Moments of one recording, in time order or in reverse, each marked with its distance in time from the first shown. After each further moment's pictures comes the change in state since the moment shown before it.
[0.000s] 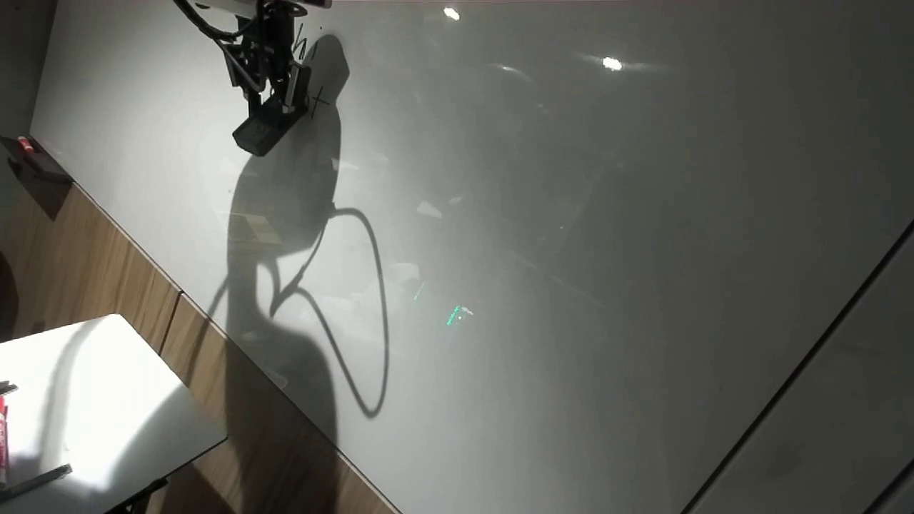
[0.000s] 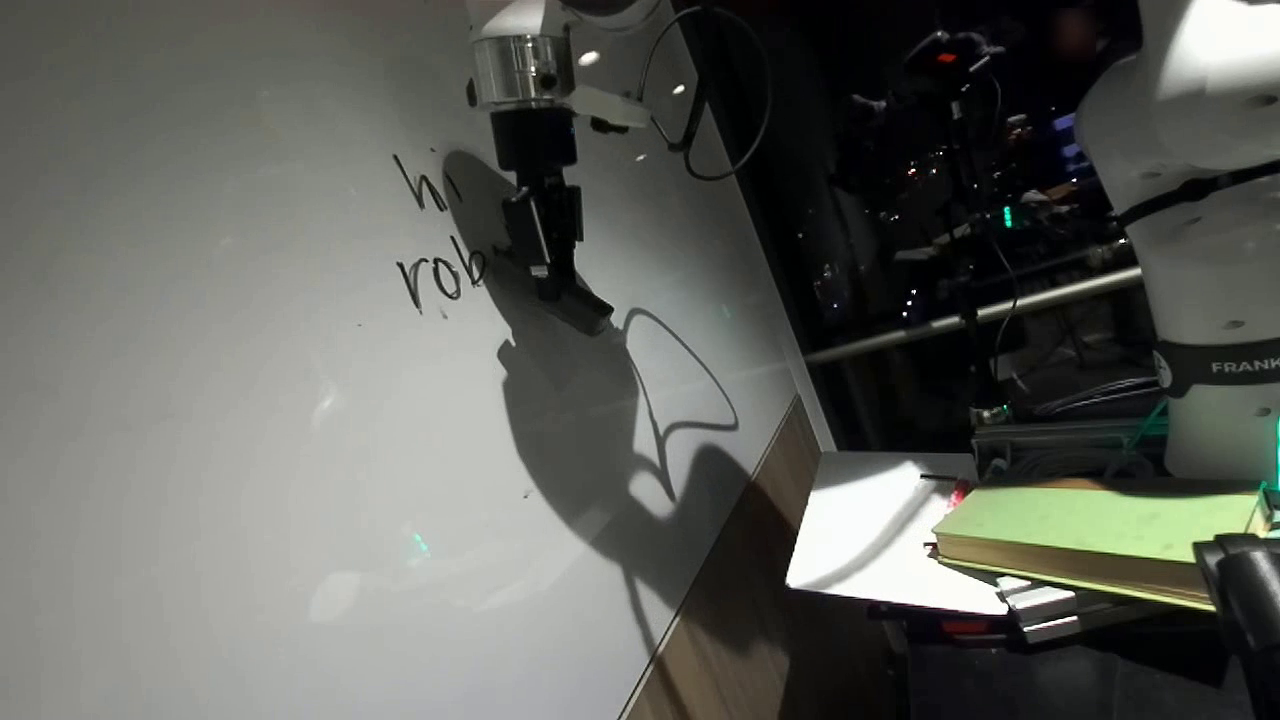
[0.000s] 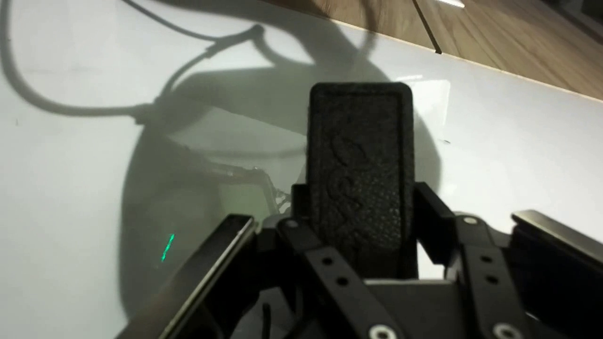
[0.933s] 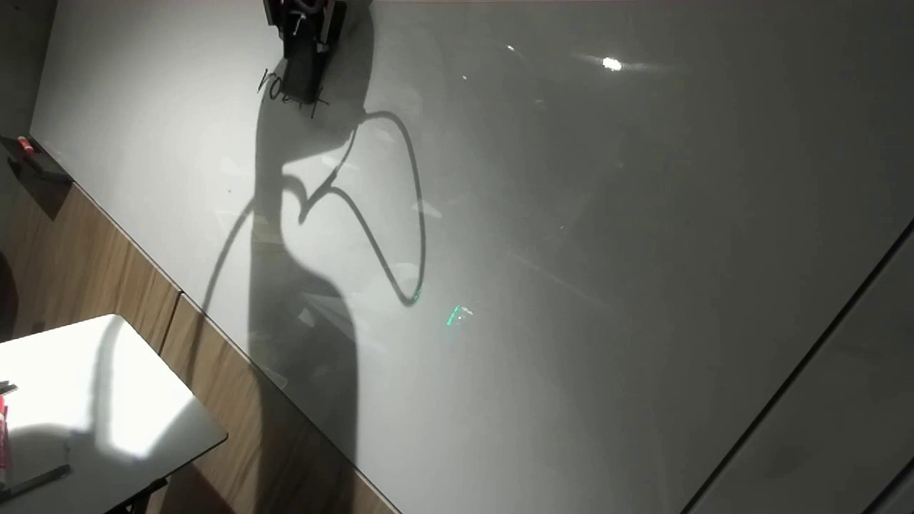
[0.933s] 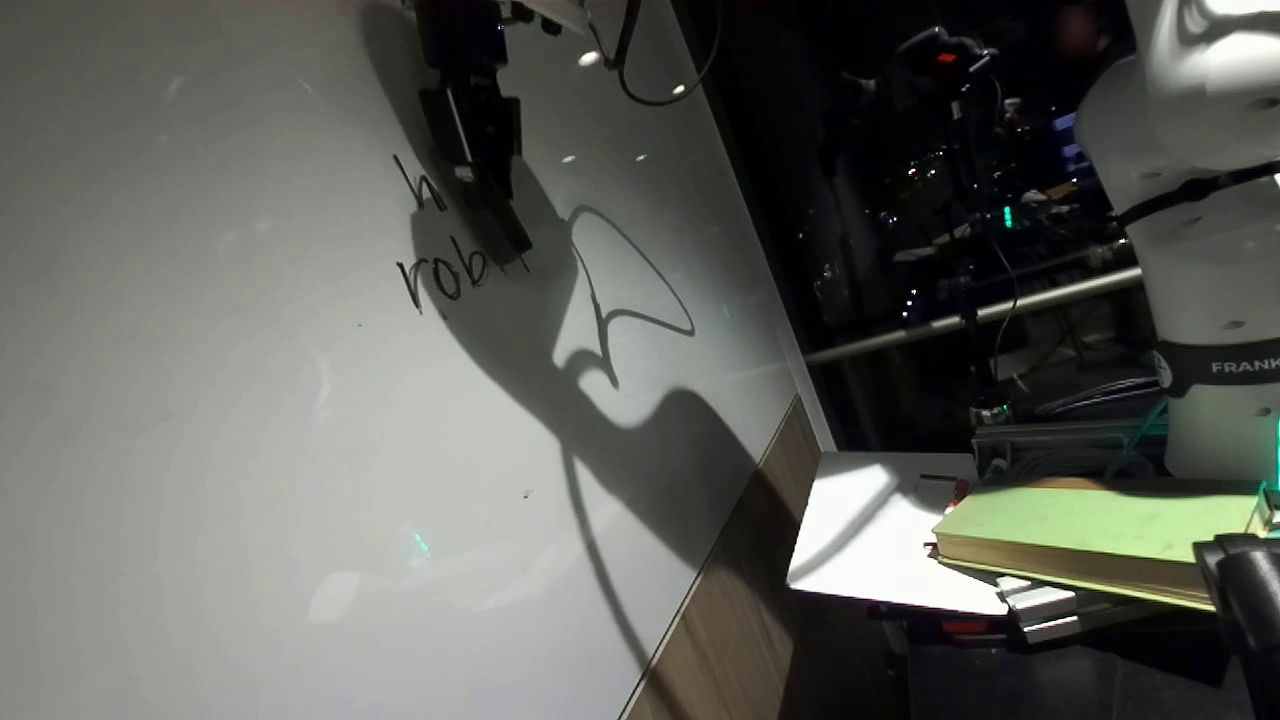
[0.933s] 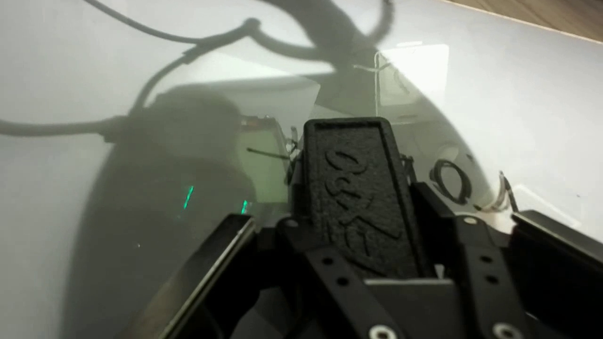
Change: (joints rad) arm 0.003 0.081 0.000 0.360 0.000 -0.247 0.001
